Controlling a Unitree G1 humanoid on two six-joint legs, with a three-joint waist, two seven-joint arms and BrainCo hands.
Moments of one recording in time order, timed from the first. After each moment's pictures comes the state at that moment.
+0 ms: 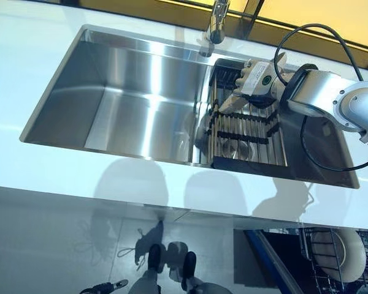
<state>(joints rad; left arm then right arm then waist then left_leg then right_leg) -0.09 0.38 -0.21 1.20 -0.29 0.17 -0.08 -1.55 -1.15 1.16 0.18 -0.86 -0.22 0.24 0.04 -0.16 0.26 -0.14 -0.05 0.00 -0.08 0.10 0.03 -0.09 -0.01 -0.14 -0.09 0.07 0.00</state>
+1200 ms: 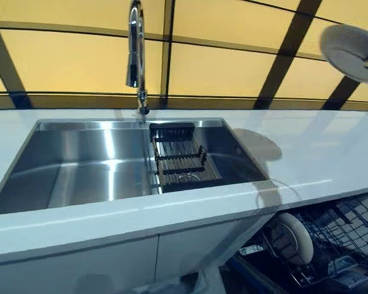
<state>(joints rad) 0.05 0.33 -0.17 1.22 -0.17 0.18 -0.11 -0.95 -1.43 0.47 0.53 0.07 0.05 -0.02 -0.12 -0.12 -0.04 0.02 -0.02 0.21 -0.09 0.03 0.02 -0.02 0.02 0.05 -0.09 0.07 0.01</state>
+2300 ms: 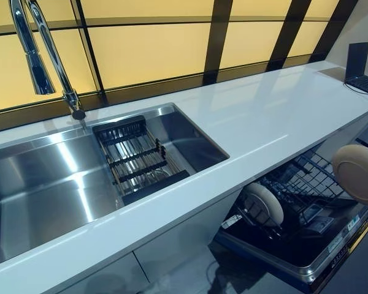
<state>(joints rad) 0.02 0.35 -0.17 1.20 -0.13 0.18 -0.14 -0.04 -1.19 -0.18 0.47 0.13 0.01 0.13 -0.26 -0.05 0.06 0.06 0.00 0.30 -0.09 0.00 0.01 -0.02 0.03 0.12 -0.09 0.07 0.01</state>
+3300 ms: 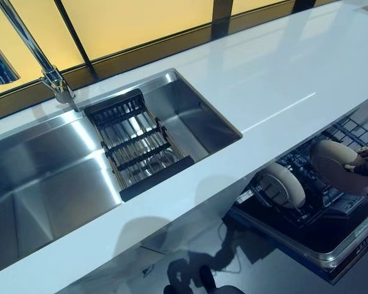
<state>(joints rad) 0.00 0.35 -0.18 1.13 -0.14 0.16 -0.14 -0.27 -1.16 0.04 0.50 -0.03 0.00 0.05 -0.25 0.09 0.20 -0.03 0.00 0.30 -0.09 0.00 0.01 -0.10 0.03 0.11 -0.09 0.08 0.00</state>
